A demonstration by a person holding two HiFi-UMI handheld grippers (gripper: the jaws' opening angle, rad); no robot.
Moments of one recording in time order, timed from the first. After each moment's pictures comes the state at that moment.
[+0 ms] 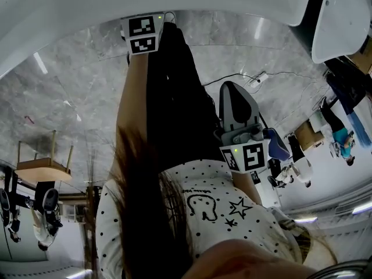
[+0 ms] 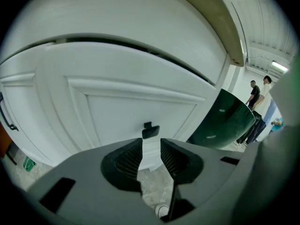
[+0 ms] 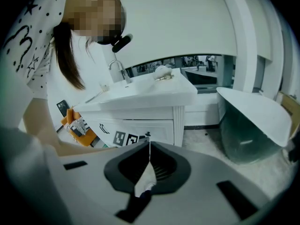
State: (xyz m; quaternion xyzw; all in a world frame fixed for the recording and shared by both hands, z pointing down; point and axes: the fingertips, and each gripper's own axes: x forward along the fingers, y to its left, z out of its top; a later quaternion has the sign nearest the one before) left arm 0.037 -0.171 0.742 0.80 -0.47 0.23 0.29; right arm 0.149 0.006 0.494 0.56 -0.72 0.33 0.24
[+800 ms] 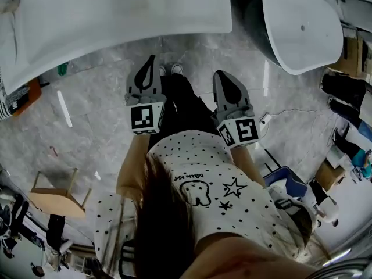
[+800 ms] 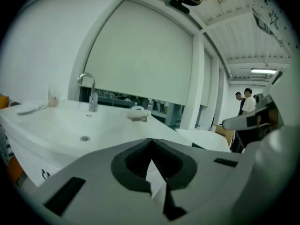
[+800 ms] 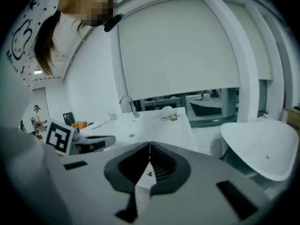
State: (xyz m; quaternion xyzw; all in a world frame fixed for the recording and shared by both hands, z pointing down) left arm -0.008 -0.101 0.382 0.85 -0.49 0.09 0.17; right arm 0.147 -0.035 0.336 0.58 -0.78 0.21 0.14
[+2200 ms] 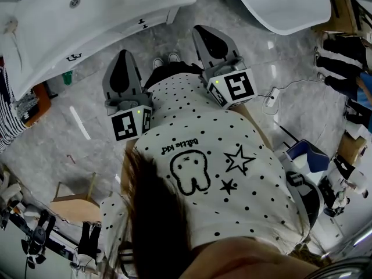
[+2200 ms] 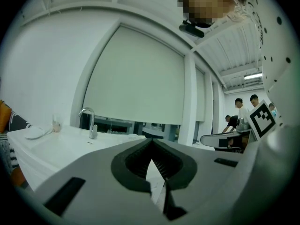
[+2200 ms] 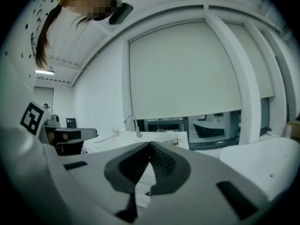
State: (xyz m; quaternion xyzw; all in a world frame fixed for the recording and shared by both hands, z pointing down) left arm -0.010 -0.039 0.202 0.86 -0.50 -0.02 0.08; right arm 0.157 -0.021 0.222 0.58 -0.80 0.10 0.06
